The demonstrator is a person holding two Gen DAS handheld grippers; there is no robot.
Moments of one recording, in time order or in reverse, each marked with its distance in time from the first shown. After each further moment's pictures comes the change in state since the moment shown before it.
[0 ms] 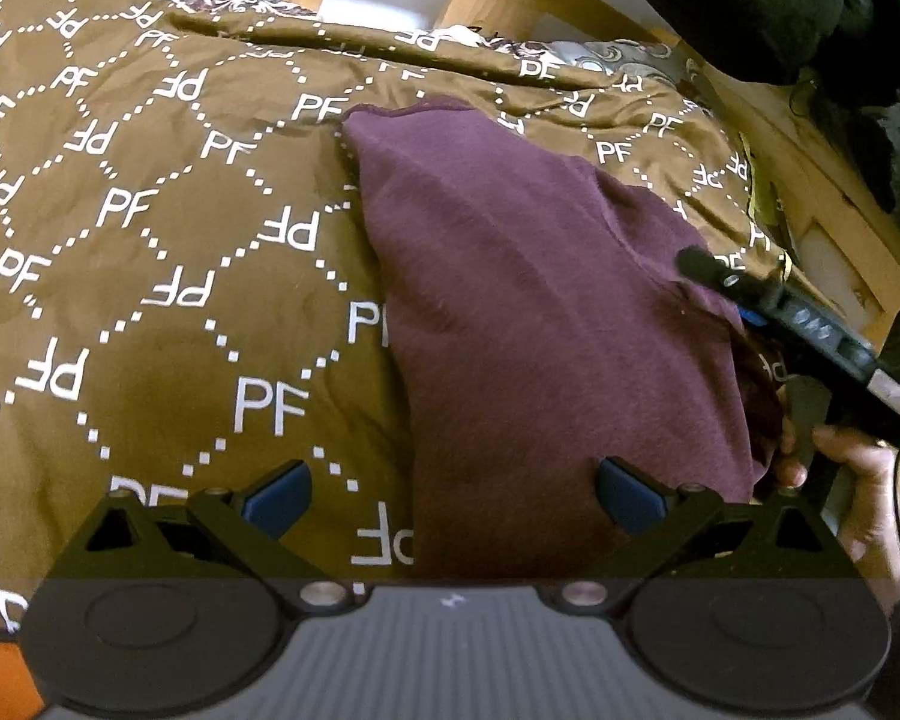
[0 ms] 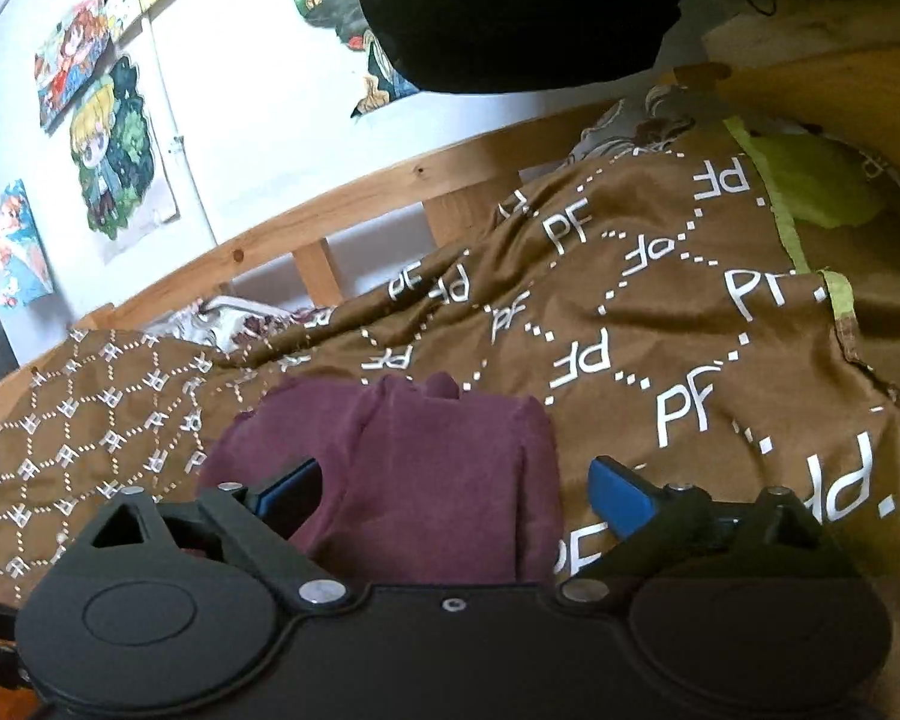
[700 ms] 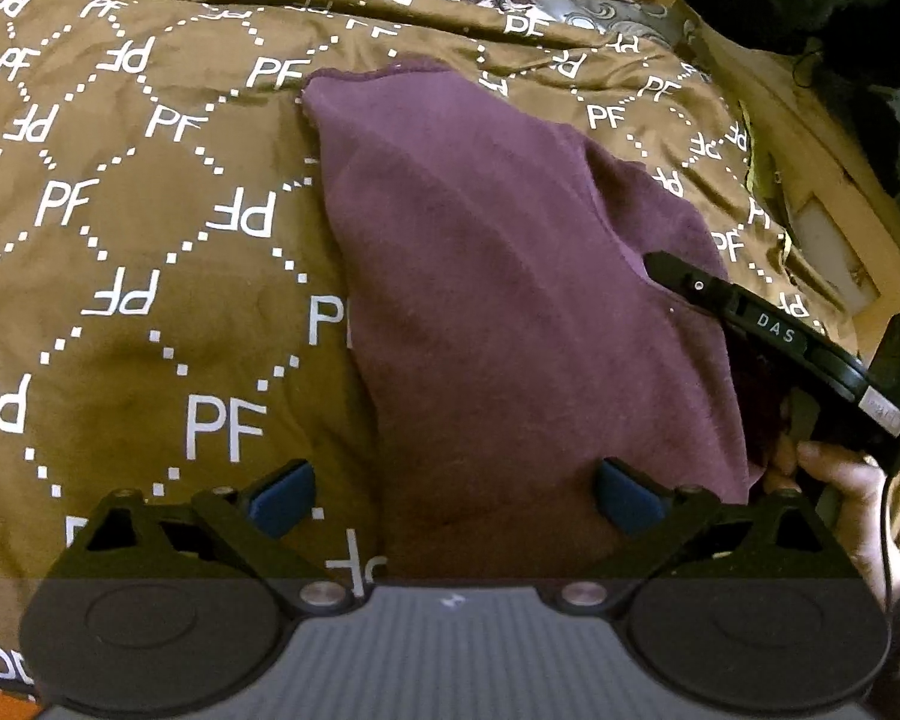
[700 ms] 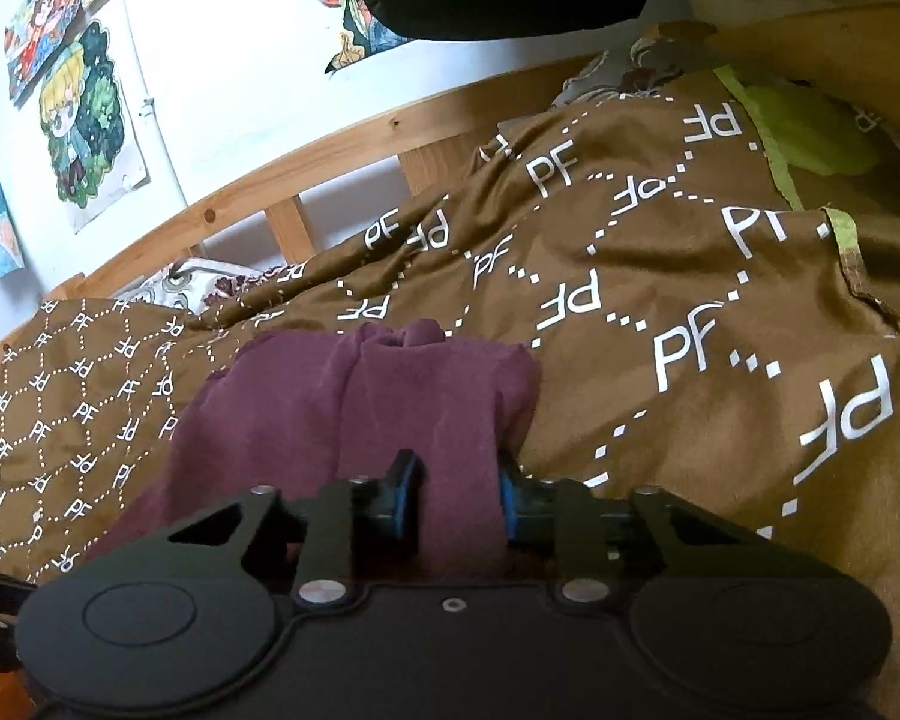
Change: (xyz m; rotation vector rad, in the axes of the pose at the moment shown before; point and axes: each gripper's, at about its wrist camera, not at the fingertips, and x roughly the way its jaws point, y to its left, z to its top) left arm 0.023 -0.002 0.023 0.005 0.113 -0.053; right arm 0.010 0.006 -0.011 0.019 0.067 -0.053
